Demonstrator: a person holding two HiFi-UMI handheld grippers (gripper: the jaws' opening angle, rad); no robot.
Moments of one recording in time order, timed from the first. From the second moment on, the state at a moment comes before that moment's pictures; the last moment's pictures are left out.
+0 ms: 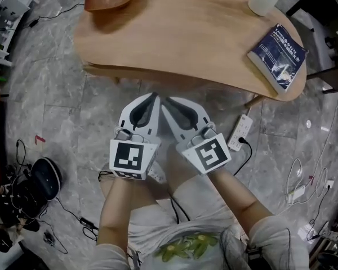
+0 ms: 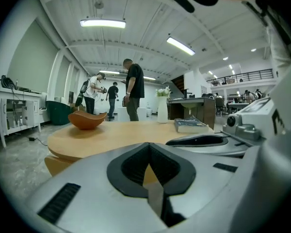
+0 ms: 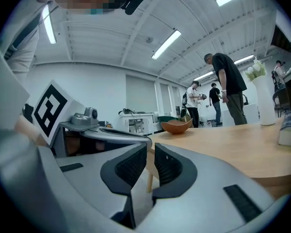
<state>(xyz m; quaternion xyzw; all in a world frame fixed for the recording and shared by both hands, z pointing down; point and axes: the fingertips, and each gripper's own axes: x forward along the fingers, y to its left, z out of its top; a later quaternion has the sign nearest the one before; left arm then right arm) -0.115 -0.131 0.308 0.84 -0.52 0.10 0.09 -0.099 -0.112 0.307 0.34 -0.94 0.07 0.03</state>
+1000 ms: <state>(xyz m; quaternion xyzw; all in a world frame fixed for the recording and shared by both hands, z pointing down) -0.089 -0.166 0.409 0.84 -0.52 0.13 0.07 -0.044 -0.176 0.420 0.39 -0.91 0.05 0.12</state>
